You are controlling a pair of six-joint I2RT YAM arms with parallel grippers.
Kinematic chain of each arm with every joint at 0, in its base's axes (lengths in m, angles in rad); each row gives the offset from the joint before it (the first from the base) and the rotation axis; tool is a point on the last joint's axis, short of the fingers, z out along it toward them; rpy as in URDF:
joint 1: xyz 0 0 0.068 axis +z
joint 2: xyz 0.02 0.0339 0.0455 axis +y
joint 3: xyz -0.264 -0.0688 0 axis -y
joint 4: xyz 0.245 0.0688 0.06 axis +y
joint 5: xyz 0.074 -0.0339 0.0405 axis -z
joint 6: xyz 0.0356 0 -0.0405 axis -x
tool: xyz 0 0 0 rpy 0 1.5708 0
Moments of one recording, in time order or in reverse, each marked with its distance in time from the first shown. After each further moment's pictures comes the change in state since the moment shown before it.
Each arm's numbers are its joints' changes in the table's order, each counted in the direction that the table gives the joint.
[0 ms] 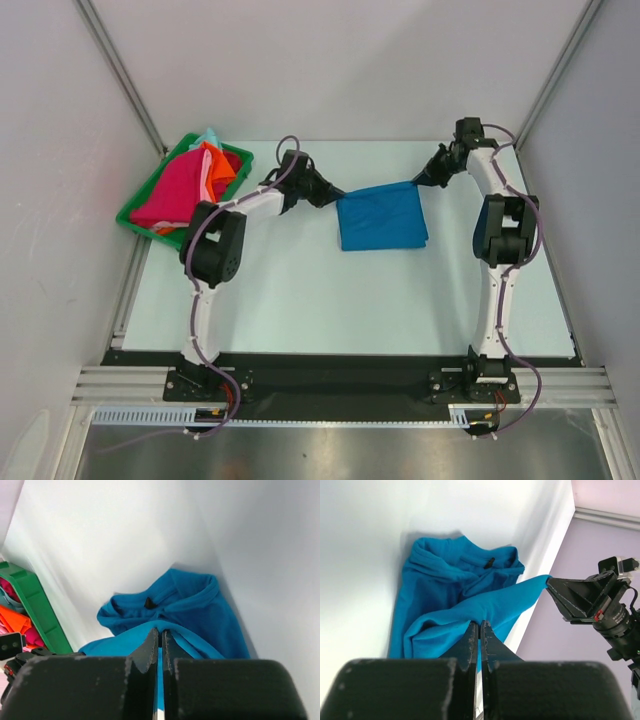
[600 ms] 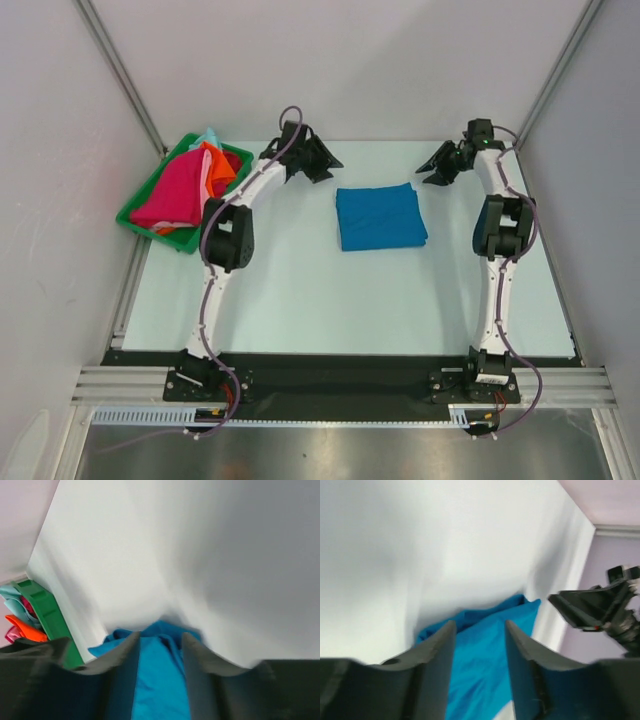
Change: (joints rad) left arm 0.055 0.286 0.569 0.330 -0.018 -0.225; right arm -0.056 0.228 0.261 -0.009 -0.101 -0.022
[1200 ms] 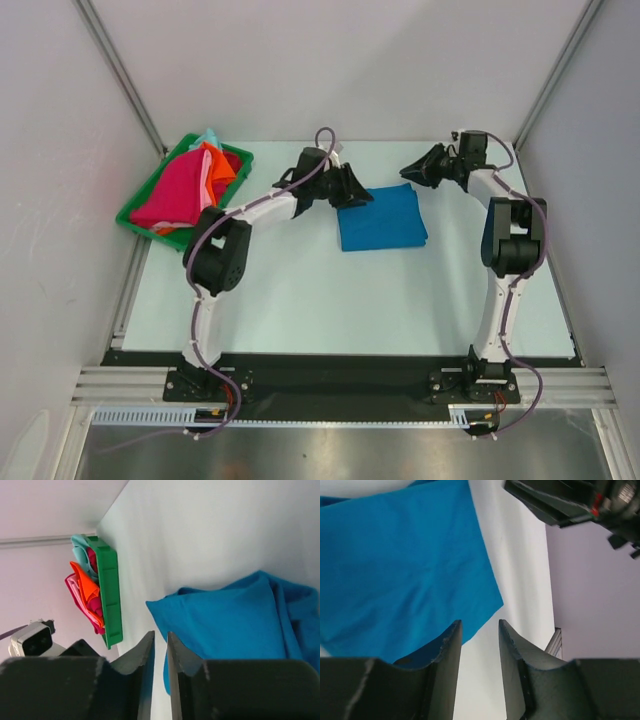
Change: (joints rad) left arm -0.144 -0.343 -0.541 -0.348 0.193 -0.207; right arm 0.032 -0.399 -0.673 -0.575 -0.189 -0.129
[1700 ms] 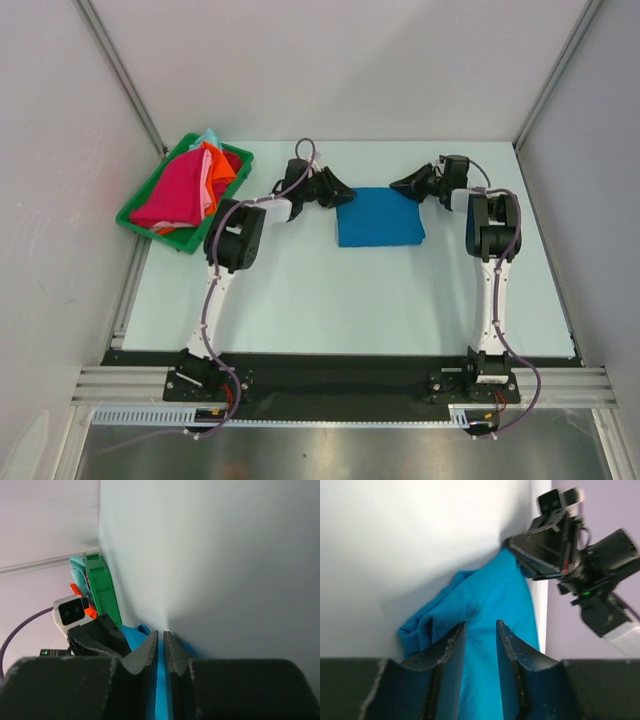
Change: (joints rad) left arm 0.117 0.374 0.111 -0.366 0.099 0.208; right arm 0.022 0.327 0.034 -0.402 -0.039 -0.248
